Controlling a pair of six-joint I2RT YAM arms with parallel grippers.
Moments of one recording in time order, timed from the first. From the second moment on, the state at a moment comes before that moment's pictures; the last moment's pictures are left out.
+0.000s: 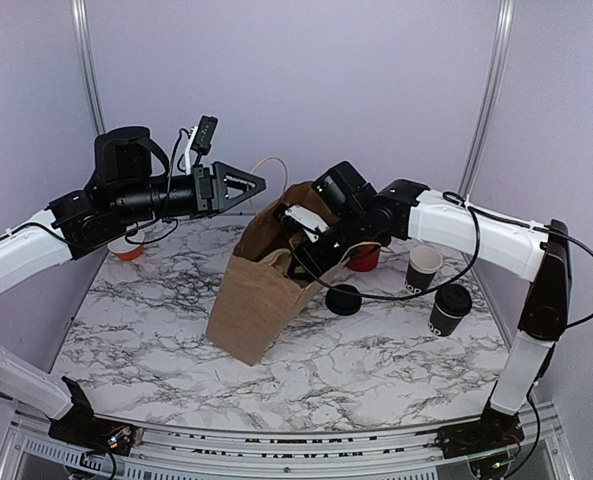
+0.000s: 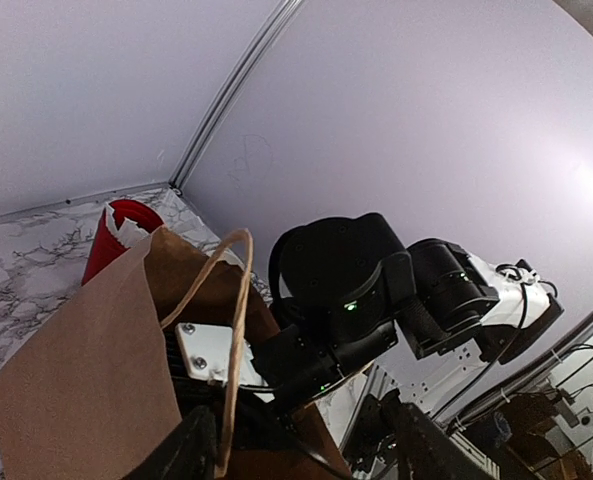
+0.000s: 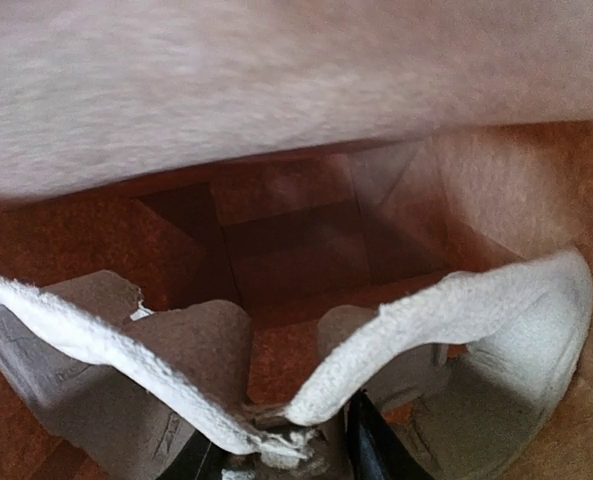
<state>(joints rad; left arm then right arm) -0.76 1.32 1.31 -0.09 0.41 -0.59 0.85 1.80 1.66 -0.76 -0.18 -0.01</state>
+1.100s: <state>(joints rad) -0.90 1.37 1.49 -0.71 0.16 -0.19 0.89 1.88 1.92 -1.01 -0.12 0.01</state>
